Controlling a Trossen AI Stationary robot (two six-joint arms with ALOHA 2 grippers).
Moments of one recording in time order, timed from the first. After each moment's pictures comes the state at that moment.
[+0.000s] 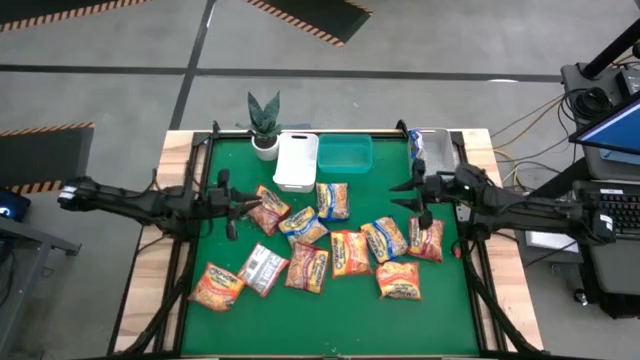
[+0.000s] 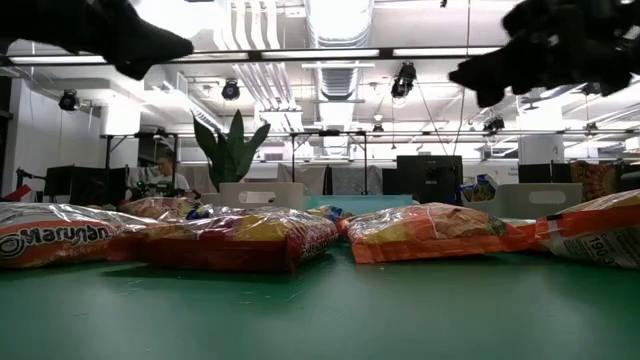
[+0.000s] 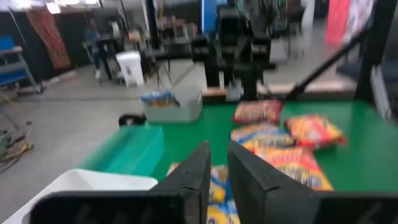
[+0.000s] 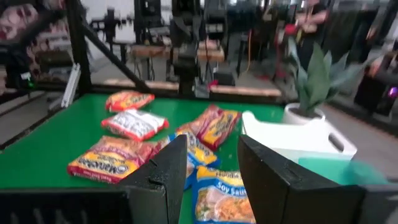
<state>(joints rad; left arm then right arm) -0.16 0.48 0.32 0.11 -0.37 0.07 -0.37 0.62 0.23 0.36 -0.42 -0.11</state>
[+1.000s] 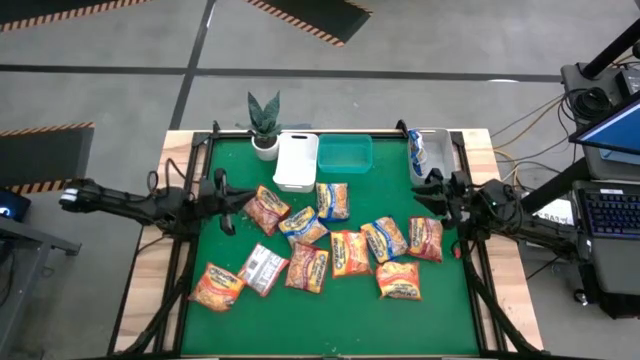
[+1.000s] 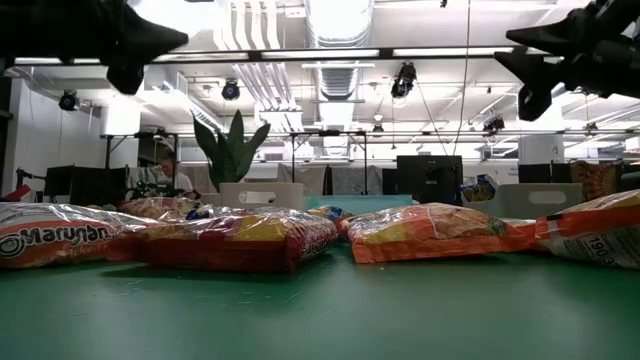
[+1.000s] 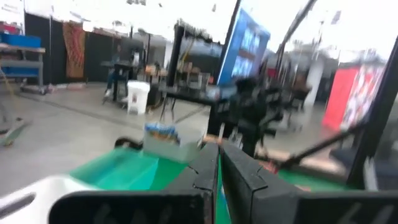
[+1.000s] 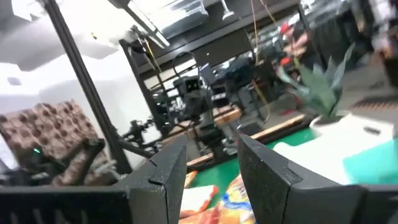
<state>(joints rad) -0.15 0.43 0.20 0.43 -0.44 -0.11 -0.37 0.10 0.01 0.36 -0.33 0.51</state>
